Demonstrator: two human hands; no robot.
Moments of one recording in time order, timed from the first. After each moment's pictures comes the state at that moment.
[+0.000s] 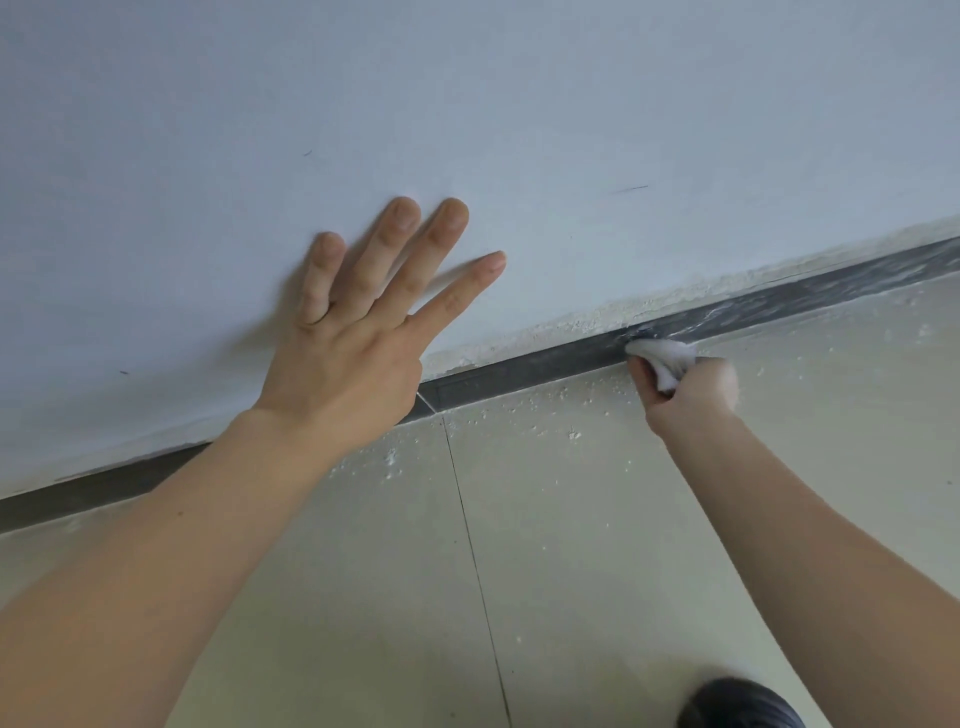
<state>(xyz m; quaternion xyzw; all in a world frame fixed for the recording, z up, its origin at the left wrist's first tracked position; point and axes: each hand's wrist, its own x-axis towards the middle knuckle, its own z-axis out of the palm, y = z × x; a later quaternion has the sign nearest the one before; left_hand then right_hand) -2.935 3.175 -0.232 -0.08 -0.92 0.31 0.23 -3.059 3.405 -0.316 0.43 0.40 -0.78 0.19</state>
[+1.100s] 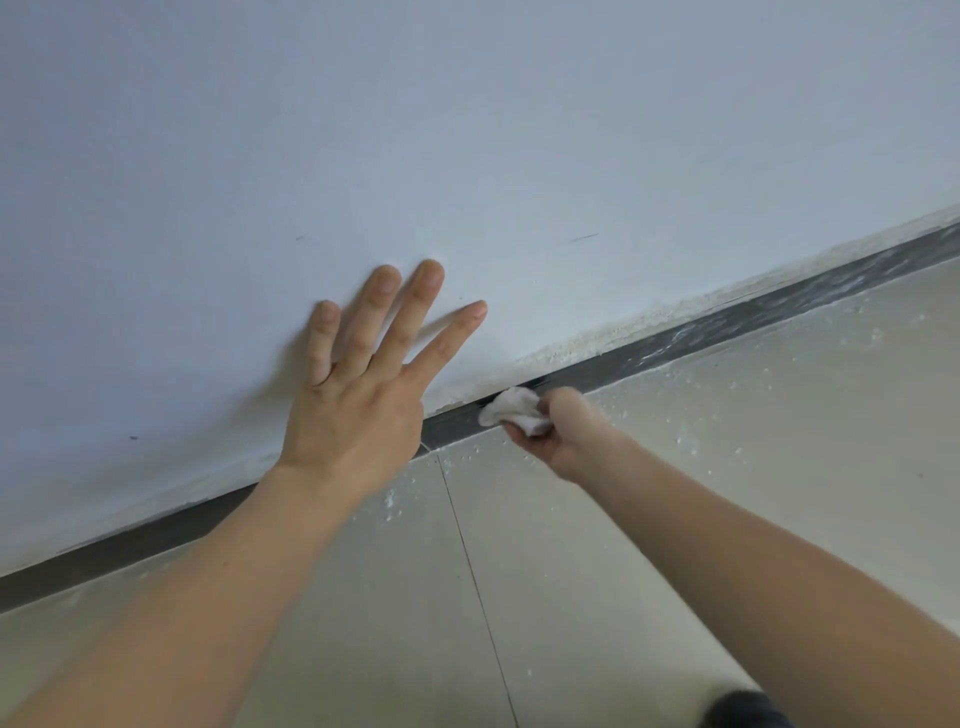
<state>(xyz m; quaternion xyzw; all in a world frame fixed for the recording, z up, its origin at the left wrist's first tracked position) -2.936 3.187 -0.239 -0.05 -0.92 0.31 0.23 -3.024 3.343 -0.308 0.34 0.49 -0.69 0.41</state>
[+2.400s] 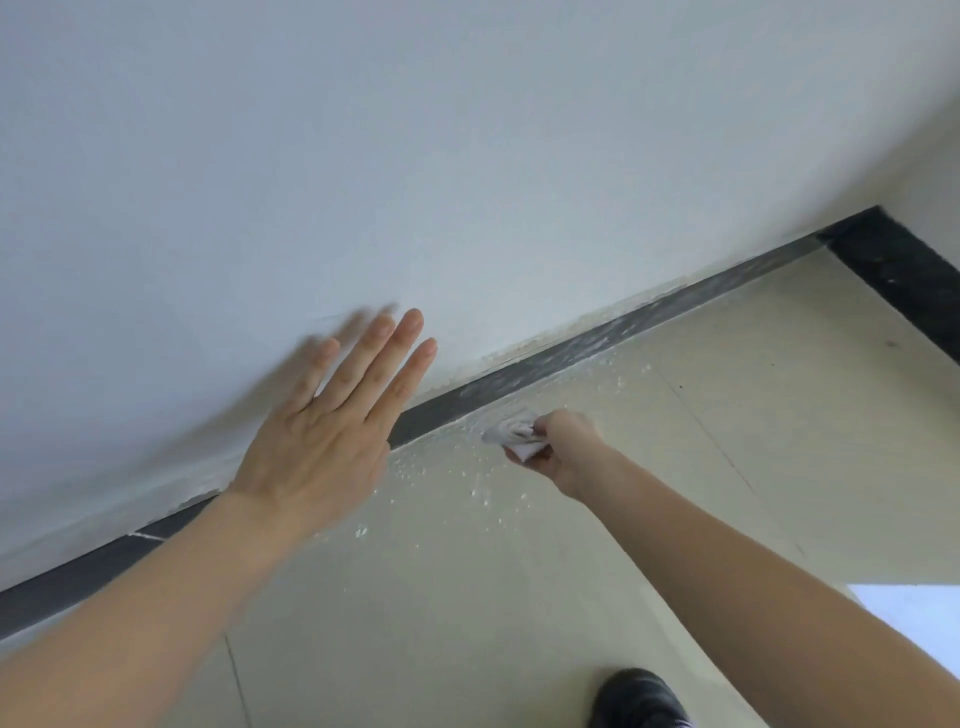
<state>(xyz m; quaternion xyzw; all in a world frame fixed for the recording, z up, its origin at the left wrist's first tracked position) -3.023 3.293 -0.264 -0.16 -0.94 0.16 0.27 -3.110 3.508 -0.297 0.38 0.62 -0.63 0.26</state>
